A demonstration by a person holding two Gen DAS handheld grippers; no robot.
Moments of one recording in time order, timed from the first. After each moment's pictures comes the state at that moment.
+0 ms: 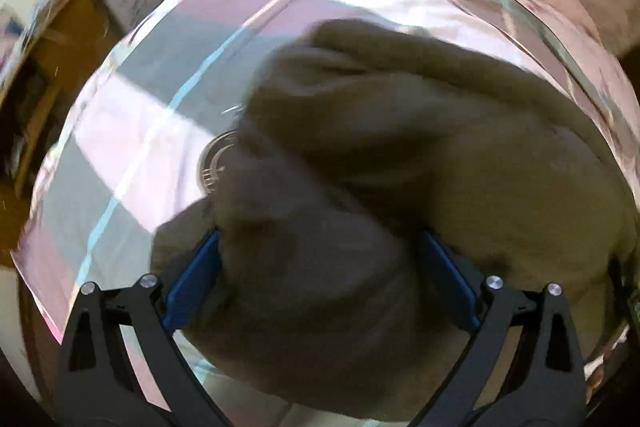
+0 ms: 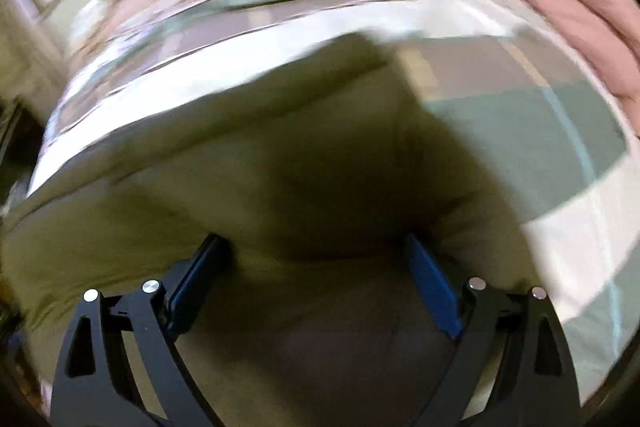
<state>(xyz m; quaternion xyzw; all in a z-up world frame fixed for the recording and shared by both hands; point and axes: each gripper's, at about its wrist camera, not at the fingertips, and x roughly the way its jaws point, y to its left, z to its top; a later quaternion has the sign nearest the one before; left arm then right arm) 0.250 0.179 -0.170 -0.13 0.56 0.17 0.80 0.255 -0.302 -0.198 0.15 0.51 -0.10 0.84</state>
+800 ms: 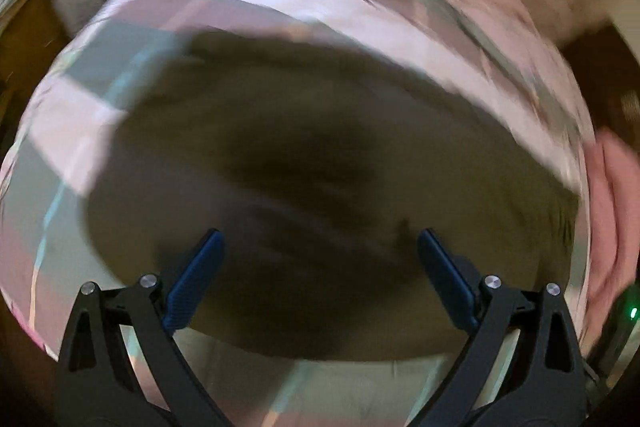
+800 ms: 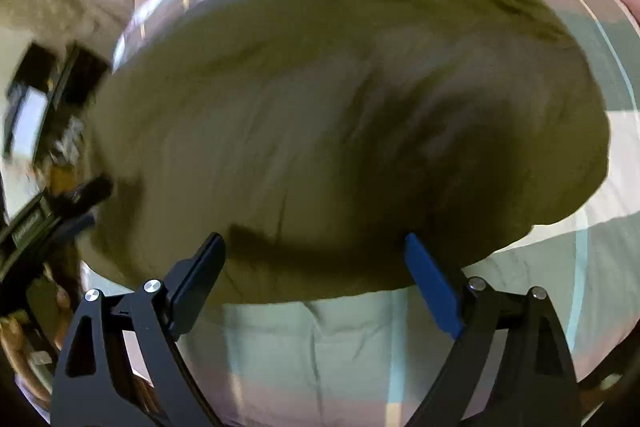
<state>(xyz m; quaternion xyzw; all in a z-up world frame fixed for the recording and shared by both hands) 0.225 0.077 -0.130 -0.13 0.57 0.03 0.81 0.164 -0.191 -0.190 0.15 0.62 0.04 0.77</state>
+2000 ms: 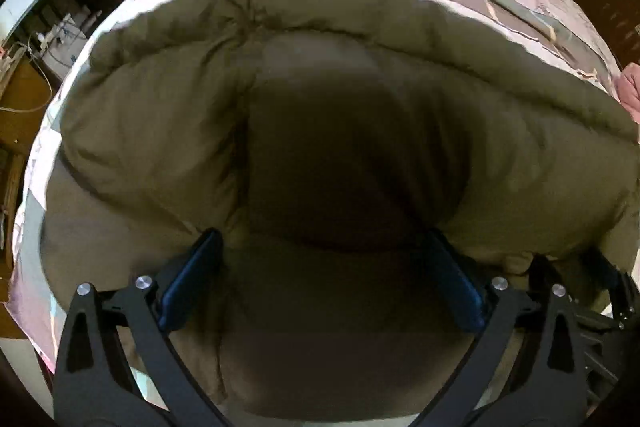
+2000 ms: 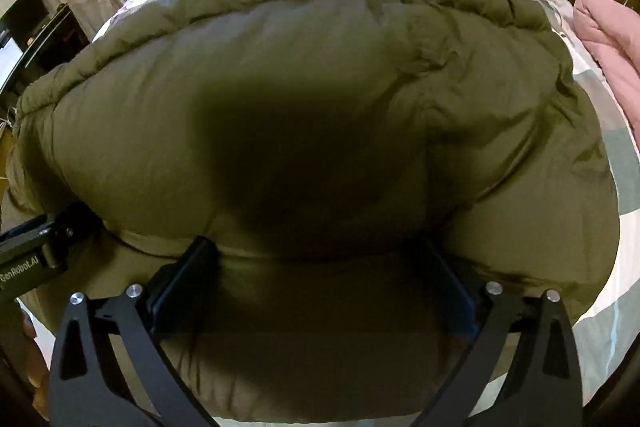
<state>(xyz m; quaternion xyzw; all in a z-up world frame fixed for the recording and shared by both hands) 0.262 0.038 -0.191 -0.04 0.57 0.05 0.82 0.226 -0.153 -0.205 0.05 0.54 0.02 0.84</state>
